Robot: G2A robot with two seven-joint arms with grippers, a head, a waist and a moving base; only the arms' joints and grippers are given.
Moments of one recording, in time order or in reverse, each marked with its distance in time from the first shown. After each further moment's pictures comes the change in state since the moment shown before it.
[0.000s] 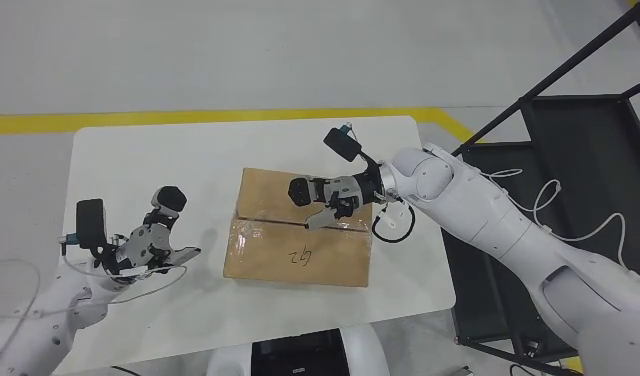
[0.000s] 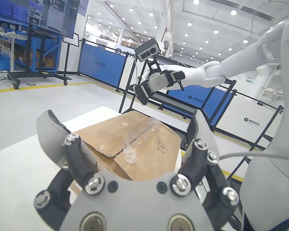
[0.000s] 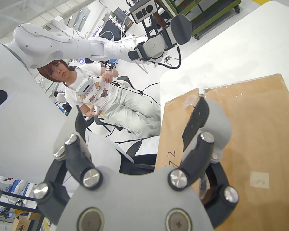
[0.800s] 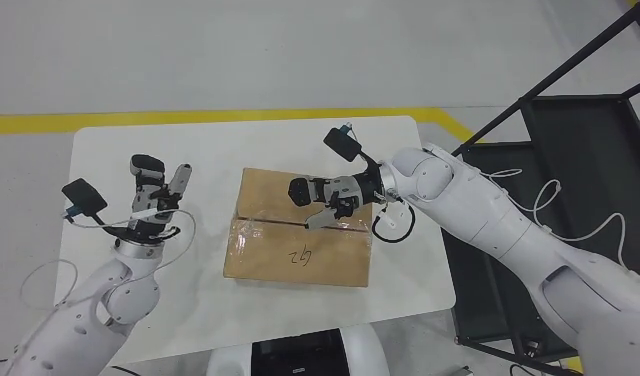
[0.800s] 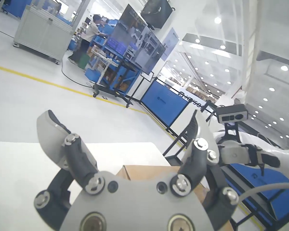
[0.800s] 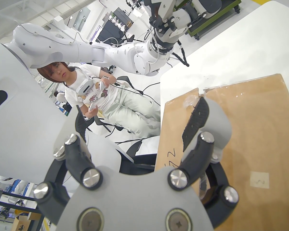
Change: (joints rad) left arm -0.030 -0.138 0.058 -0.104 -0.488 0.607 -0.099; right arm 0.000 0.000 0.000 0.000 0.000 0.000 0.000
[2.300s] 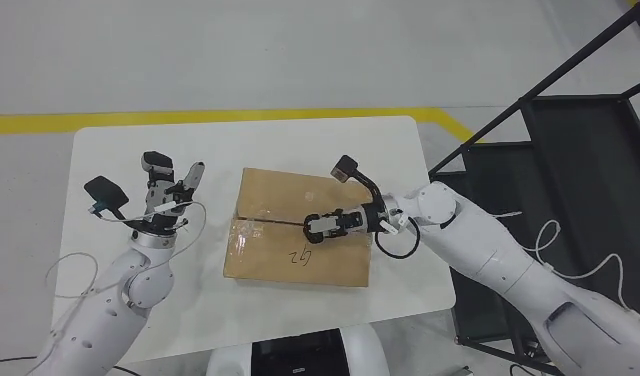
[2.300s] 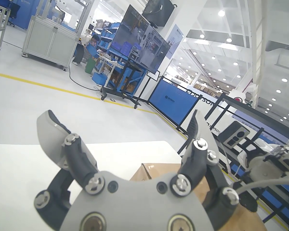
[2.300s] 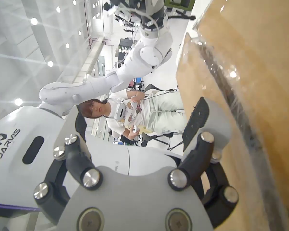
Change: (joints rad) left arm -0.056 -0.170 -0.035 0.206 0.203 -0.040 0.021; right arm -0.279 0.034 0.169 -0.068 0.244 0.481 0.218
